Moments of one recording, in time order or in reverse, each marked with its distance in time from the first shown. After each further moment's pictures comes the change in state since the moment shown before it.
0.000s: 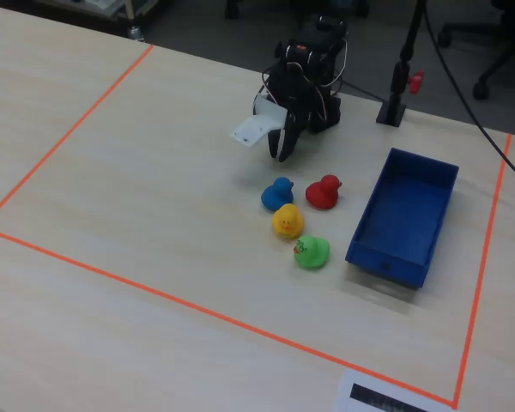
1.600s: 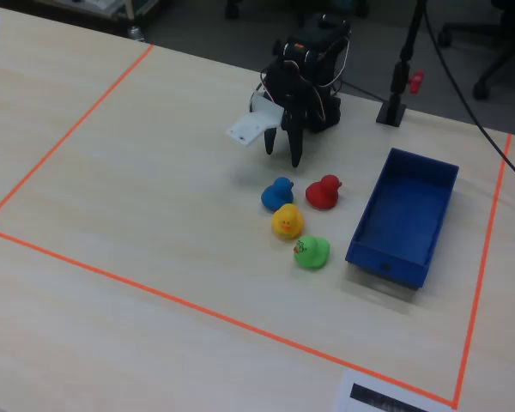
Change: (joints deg) arm 4.7 -4.8 -3.3 -2.0 -3.9
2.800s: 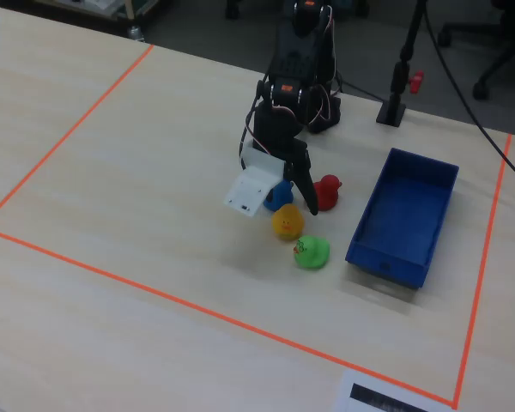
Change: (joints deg) arm -16.1 -94.0 -70.4 -13.7 2.6
